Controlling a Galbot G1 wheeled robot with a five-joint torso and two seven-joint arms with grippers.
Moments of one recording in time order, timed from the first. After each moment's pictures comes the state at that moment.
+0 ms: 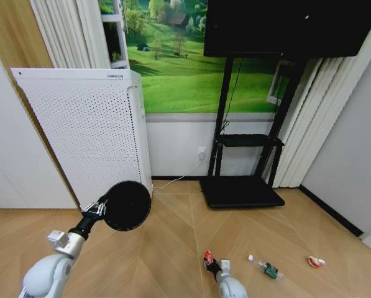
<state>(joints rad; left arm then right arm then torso) 1.32 -1.21 -0.83 -1.91 -0.44 0.04 0.39 -1.28 1.43 0.45 1.39 0.36 -0.32 0.04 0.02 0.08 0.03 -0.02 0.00</state>
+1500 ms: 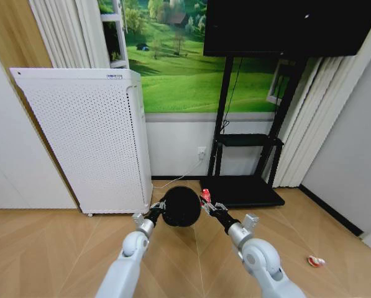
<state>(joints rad) 0.98 -1.47 -0.24 -1.51 -0.56 0.10 0.18 -1.25 1.25 0.42 2.06 0.70 -0.40 -0.01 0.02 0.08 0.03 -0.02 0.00</state>
